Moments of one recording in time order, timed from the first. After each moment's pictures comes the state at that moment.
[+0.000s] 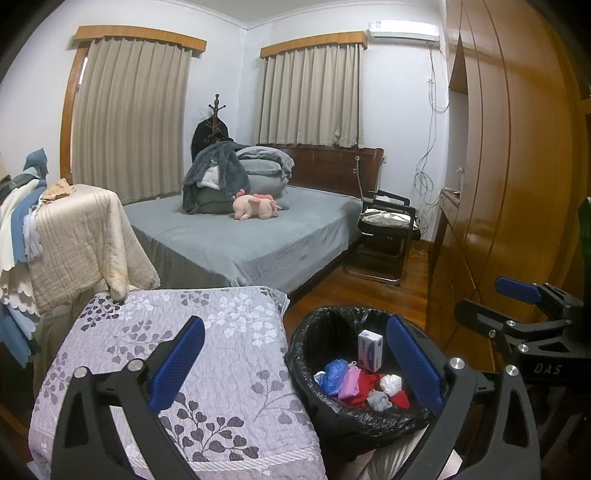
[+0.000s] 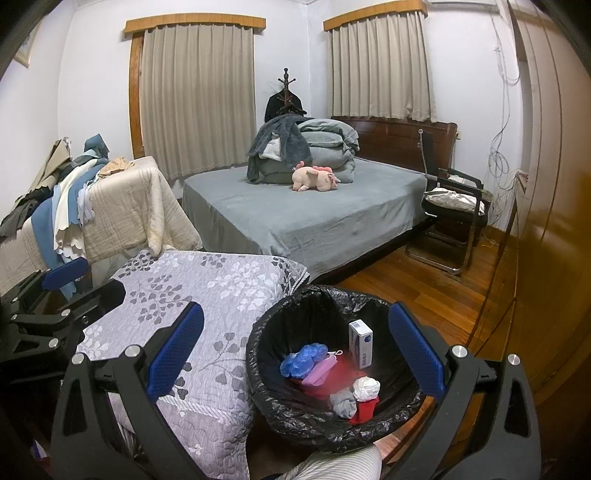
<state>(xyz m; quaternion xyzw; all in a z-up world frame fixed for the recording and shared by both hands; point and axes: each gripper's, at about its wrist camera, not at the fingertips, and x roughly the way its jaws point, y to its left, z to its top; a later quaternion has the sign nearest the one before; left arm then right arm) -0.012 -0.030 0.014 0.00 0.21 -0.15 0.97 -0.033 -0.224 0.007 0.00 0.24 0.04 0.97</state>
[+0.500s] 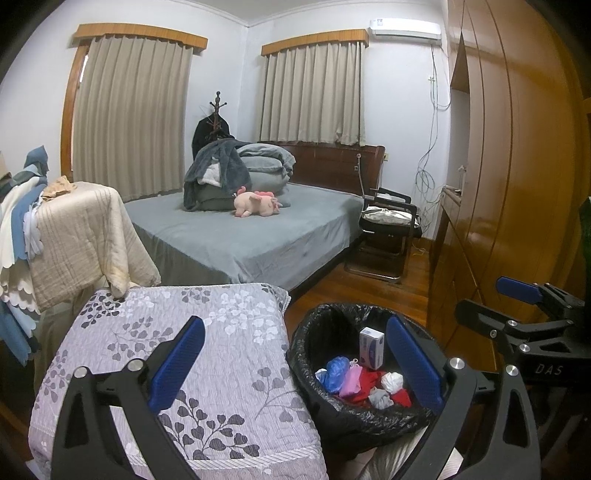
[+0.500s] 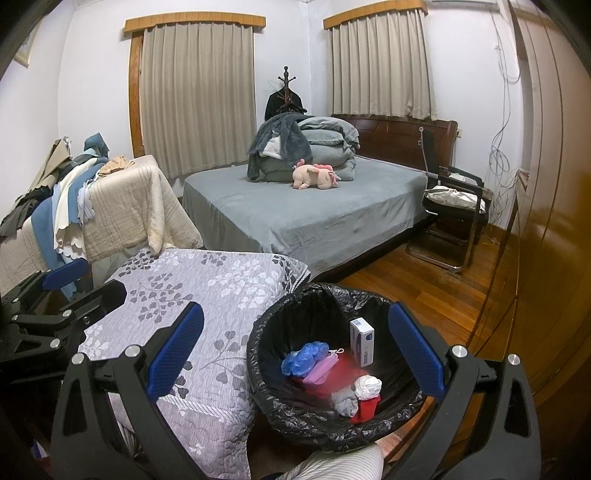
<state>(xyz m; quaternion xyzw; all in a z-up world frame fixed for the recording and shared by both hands) -0.011 -0.031 0.013 0.00 0.21 -0.15 0.97 -0.031 -0.224 0.008 0.00 0.24 0.04 0.97</state>
